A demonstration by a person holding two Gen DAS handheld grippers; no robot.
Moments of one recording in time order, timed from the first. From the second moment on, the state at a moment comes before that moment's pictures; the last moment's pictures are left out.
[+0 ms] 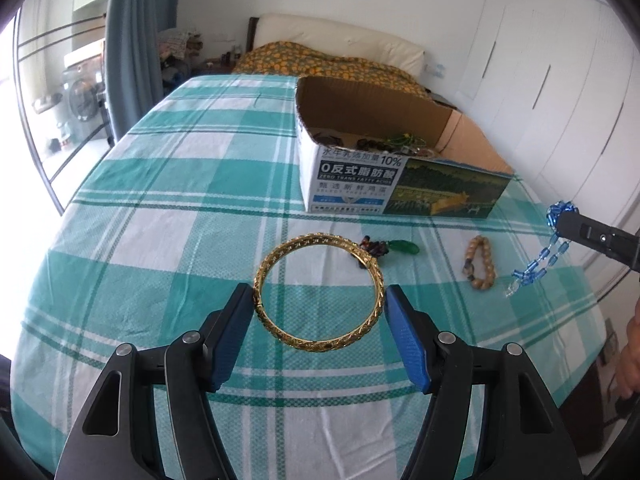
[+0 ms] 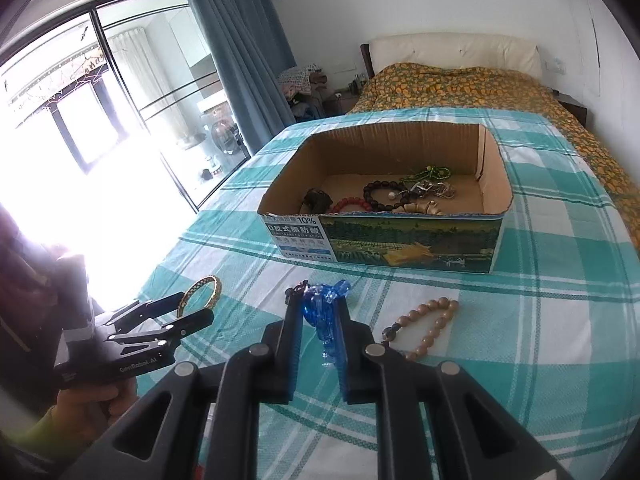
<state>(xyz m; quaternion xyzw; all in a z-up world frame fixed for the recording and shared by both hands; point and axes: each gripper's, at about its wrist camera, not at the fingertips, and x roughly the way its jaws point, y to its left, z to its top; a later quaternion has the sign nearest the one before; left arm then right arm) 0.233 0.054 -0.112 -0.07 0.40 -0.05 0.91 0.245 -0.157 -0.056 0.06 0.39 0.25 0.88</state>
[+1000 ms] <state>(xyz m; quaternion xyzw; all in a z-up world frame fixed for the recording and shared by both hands) 0.226 0.041 -0.097 -0.06 0.40 -0.07 0.91 0.218 -0.165 -0.067 0.04 0.41 0.26 0.87</state>
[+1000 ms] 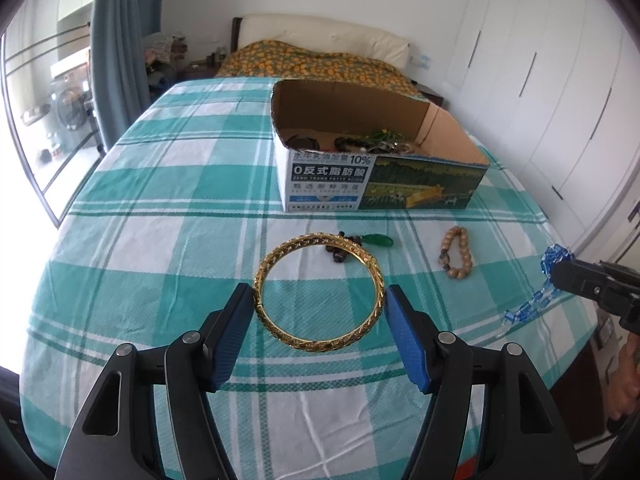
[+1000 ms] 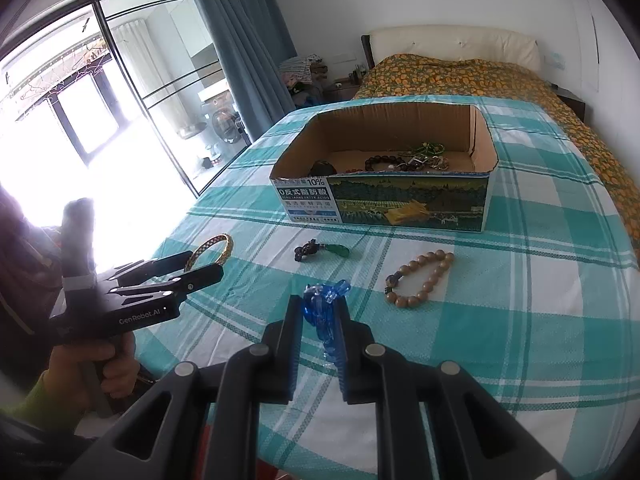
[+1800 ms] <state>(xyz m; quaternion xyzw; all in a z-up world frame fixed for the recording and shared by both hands) 0.401 0.024 -0.031 -0.04 0.39 -0.10 0.91 0.384 -0.191 0.021 0.01 0.37 0.22 0.90</state>
